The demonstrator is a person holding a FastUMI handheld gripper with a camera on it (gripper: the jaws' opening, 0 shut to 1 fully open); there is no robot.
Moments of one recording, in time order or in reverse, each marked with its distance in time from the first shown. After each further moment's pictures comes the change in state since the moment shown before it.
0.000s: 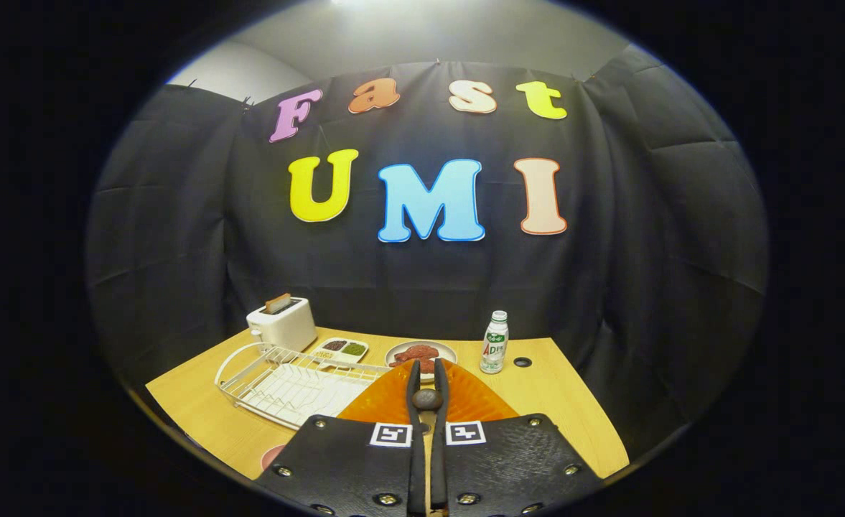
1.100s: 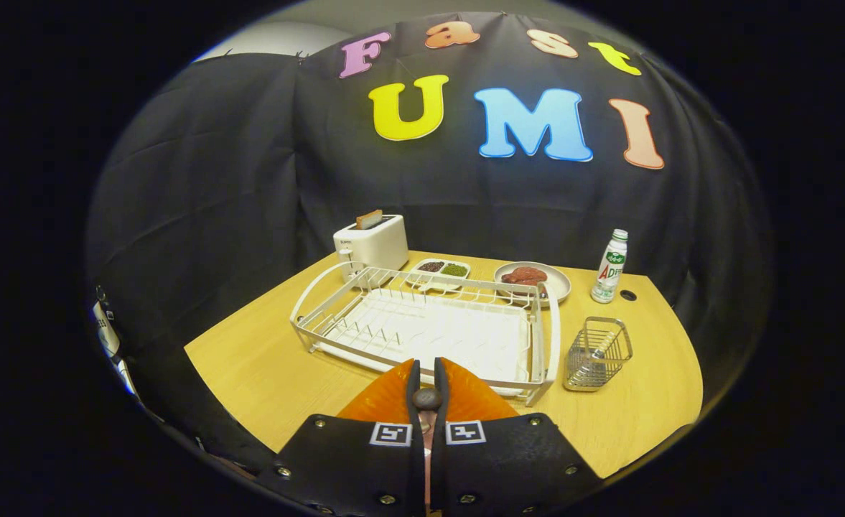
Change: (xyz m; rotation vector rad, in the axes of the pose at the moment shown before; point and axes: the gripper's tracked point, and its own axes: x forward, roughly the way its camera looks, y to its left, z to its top) arm 0.020 0.172 -0.125 -0.028 0.264 0.279
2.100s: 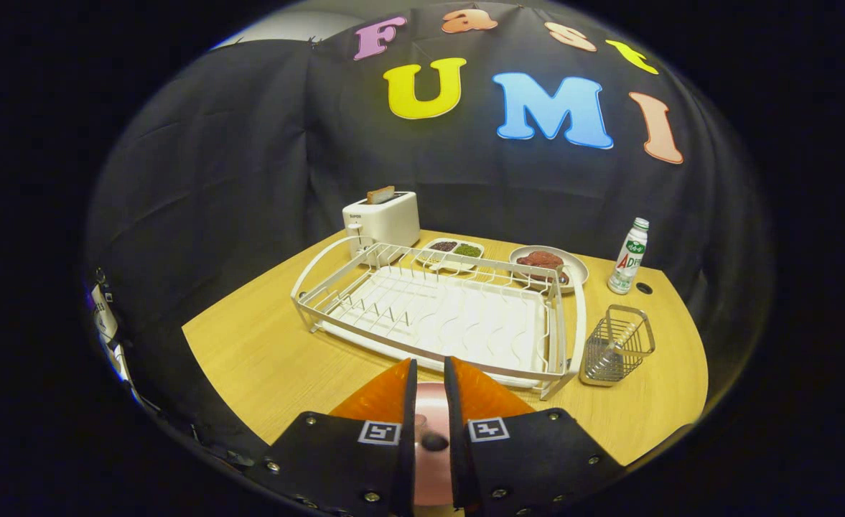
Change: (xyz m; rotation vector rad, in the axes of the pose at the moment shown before) arm 0.007 -0.006 -0.012 -0.040 0.033 0.010
